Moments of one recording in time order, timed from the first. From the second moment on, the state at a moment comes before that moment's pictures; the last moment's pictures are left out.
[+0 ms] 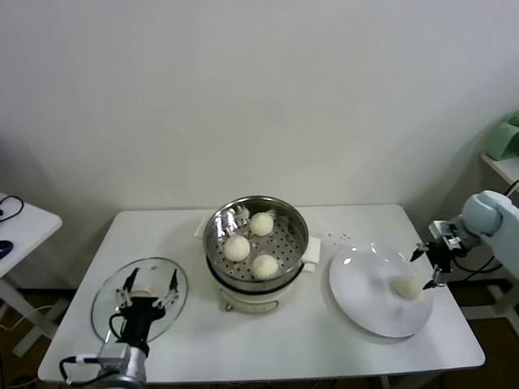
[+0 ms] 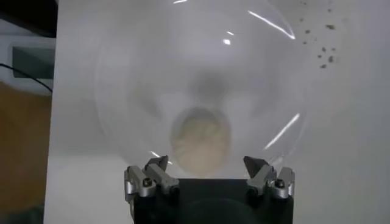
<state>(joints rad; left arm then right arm) 1.64 -1.40 -0.57 -2.13 -0.06 0.13 -0.10 -0.05 0.58 -0.68 1.02 -0.07 0.05 -1.27</state>
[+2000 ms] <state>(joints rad) 1.61 -1.39 -0.58 -2.12 -0.09 0.15 -0.11 -0.07 0.70 -0.68 0.93 -0.19 0.09 -1.24</state>
